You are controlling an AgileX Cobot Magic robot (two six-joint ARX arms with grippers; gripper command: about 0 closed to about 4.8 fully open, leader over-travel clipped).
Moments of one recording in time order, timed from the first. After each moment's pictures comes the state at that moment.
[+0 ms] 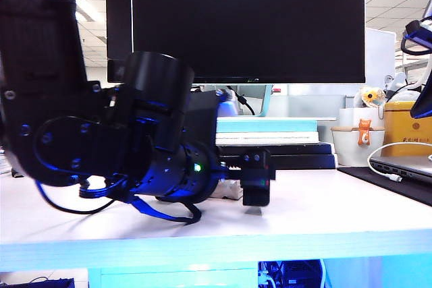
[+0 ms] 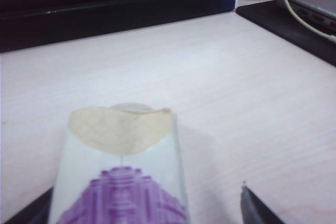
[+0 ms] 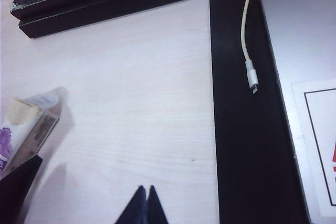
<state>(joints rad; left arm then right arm) -0.83 2.15 0.76 1.14 -0.28 -0.11 0.04 1.01 0.49 -0.04 -0.29 0.26</state>
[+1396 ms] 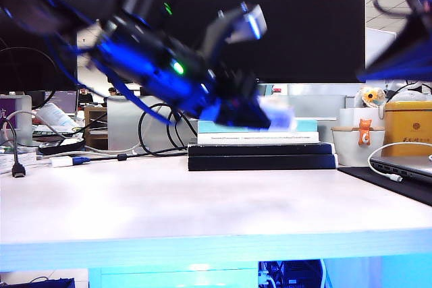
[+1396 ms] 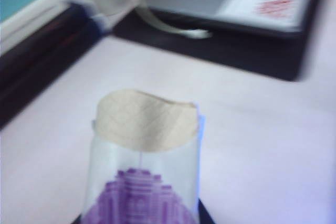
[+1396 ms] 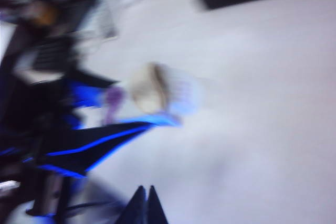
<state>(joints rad) -0.75 1.72 0.86 0.47 0.24 0.27 0.04 1.01 0.50 0.03 -0.84 0.35</state>
